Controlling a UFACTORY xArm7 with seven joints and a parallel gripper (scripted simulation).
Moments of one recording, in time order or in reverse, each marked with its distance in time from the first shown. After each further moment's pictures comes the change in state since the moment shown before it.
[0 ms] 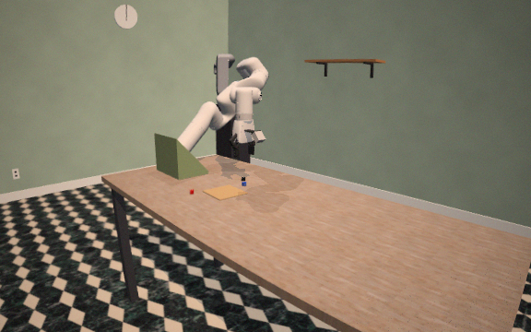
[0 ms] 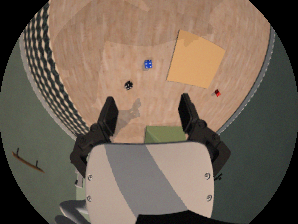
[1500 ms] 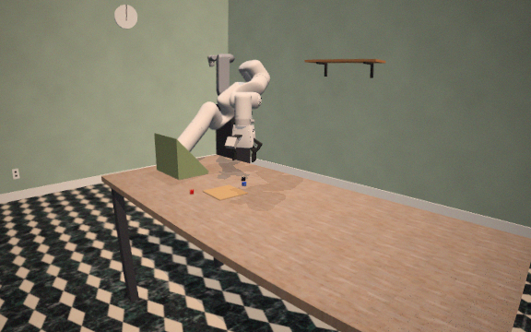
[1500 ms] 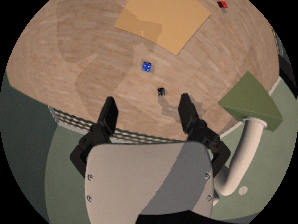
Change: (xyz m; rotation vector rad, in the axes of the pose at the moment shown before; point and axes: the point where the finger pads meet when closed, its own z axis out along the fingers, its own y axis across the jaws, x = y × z) arm -0.002 0.000 0.022 0.012 -0.004 1.200
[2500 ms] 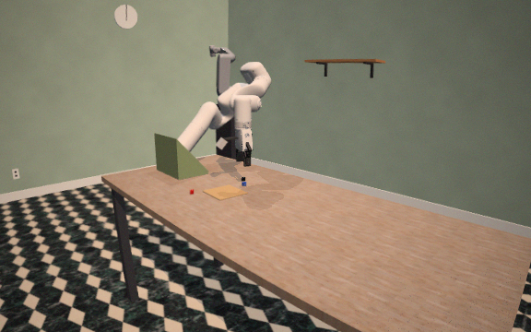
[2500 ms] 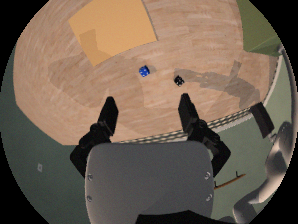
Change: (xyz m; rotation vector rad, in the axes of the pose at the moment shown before) arm 0.000 0.002 0.014 0.000 0.001 0.807
